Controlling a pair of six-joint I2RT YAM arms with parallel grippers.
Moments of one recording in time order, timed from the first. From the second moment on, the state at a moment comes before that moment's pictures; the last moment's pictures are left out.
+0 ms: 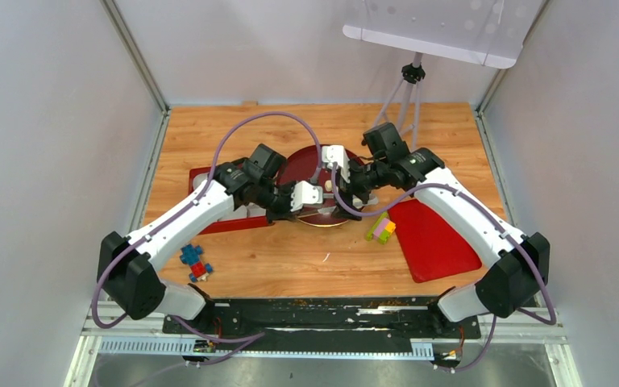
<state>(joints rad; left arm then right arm) -0.66 1.40 1.21 -0.87 0.52 0.81 0.58 1.45 1.38 -0.80 -0.70 -0.72</state>
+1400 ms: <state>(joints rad) -0.52 1.37 1.18 -0.74 0.76 0.71 0.58 1.52 1.38 -0.87 -0.64 -0.79</state>
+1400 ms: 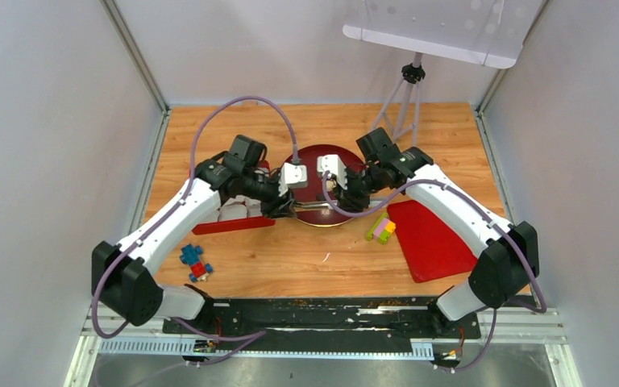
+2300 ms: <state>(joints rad) -0.53 1.42 1.15 -0.65 0.84 0.71 0.58 1.43 1.32 -0.90 -0.59 -0.82</state>
